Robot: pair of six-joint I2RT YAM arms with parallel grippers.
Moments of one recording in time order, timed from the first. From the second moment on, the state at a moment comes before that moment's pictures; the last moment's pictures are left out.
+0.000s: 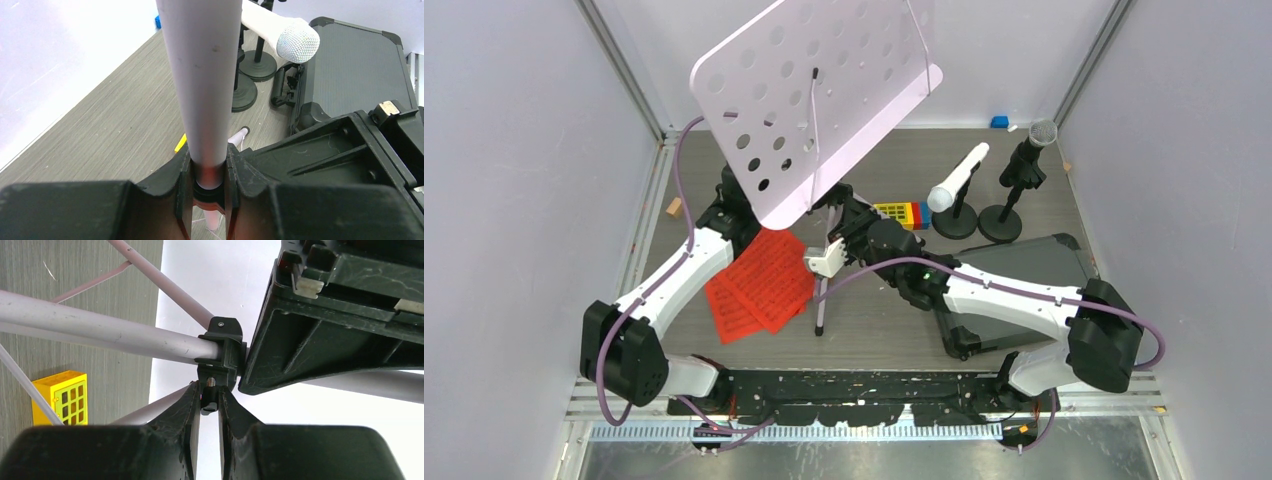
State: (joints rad) left arm -0.44 1.34 1.07 0.16 0.65 0.10; right arm 1.00 1.40 0.94 0.26 0.33 -1.48
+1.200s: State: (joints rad) left arm -0.44 1.35 1.08 0.14 0.66 0.11; right arm 1.00 1.10 0.85 0.18 0.50 -0.04
